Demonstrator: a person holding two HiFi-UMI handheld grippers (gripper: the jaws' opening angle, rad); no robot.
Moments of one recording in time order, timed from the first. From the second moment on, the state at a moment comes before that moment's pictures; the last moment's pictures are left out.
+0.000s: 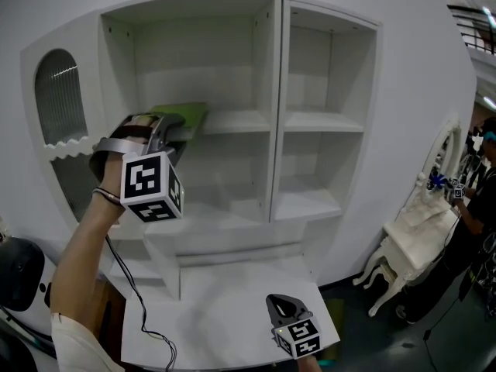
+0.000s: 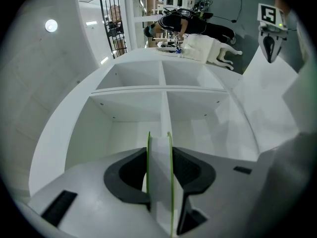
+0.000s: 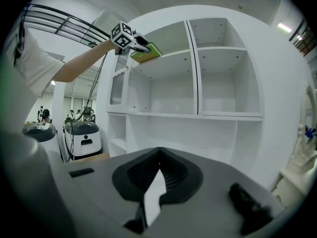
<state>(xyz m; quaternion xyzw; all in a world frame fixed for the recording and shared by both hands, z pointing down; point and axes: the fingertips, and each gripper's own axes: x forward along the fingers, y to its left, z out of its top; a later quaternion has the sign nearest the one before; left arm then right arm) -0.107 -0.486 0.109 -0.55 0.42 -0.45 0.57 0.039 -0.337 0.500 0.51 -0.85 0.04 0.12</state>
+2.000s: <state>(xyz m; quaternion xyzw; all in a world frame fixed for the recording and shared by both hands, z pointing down) -0.099 -0.489 0.106 -0.54 0.45 -0.37 0.61 0.068 -0.317 0.504 0.55 -0.83 0.05 0.12</state>
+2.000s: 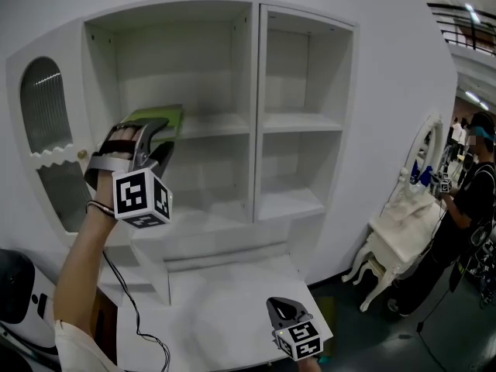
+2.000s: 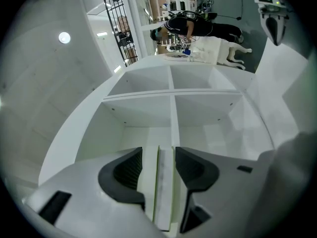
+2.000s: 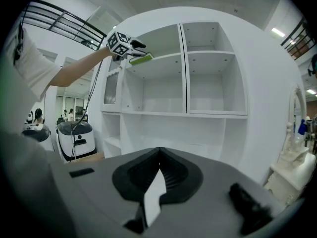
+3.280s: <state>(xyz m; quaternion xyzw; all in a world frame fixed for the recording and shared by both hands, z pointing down) -0.114 -0.411 0.240 -0.74 0.45 -0.28 0.42 0.049 -0.305 0.500 0.51 -0.85 0.03 0.11</state>
